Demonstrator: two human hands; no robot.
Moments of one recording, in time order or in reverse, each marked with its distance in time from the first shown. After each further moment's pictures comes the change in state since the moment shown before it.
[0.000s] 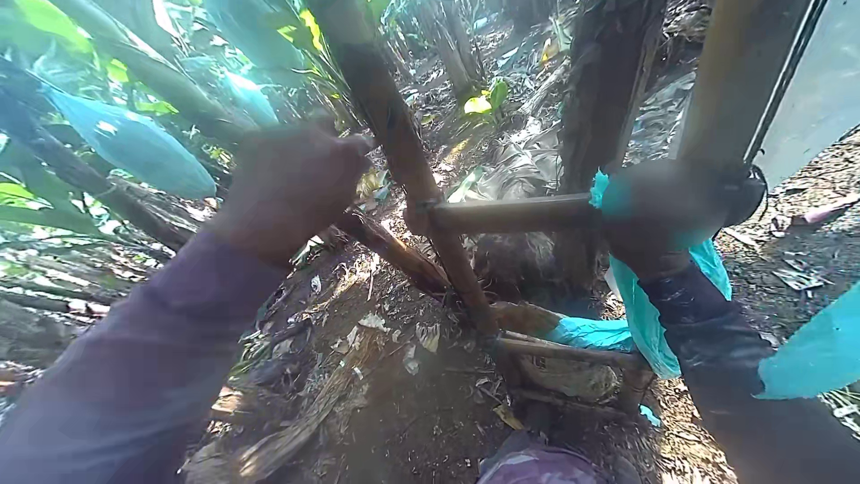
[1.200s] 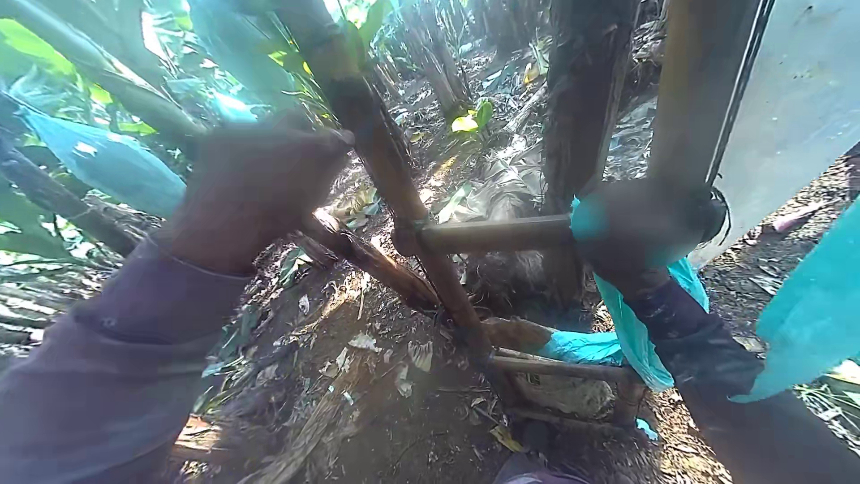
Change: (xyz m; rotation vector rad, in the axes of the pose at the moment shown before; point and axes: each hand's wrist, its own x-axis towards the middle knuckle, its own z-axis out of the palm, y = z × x) left_hand 0.022 -0.019 -0.004 -0.031 0.044 -0.007; right_hand 0.000 0.005 0.004 0.023 0.048 -0.067
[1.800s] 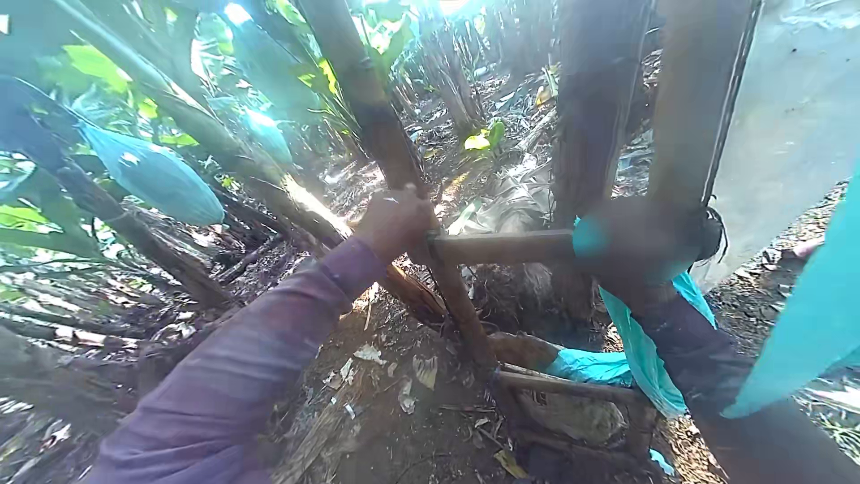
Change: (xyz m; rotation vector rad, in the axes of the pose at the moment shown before) left_hand 0.027 0.063 0.064 -0.016 -0.326 0.008; right_hand 0.000 -0.002 -0.004 0.080 -0.034 -0.026
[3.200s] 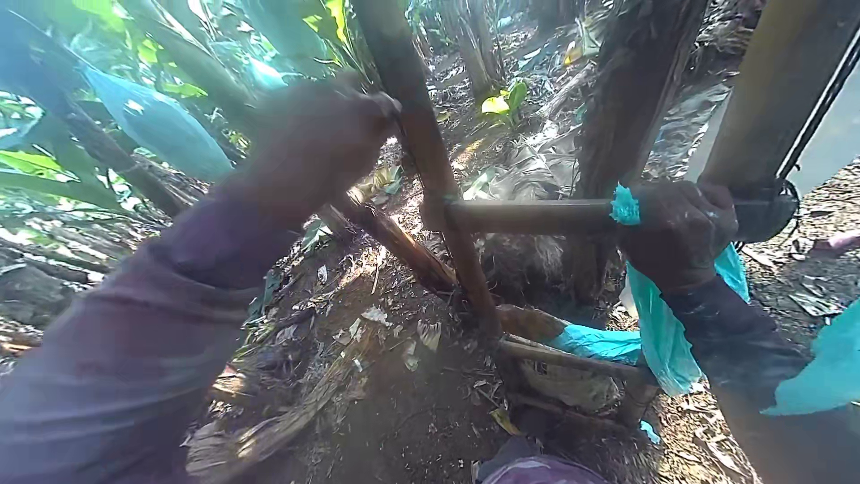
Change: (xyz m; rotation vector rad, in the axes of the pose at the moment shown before) left_hand -0.053 -0.050 -0.060 -0.004 0.209 -0.063; right_hand -0.004 0.004 0.000 -0.091 0.007 0.019
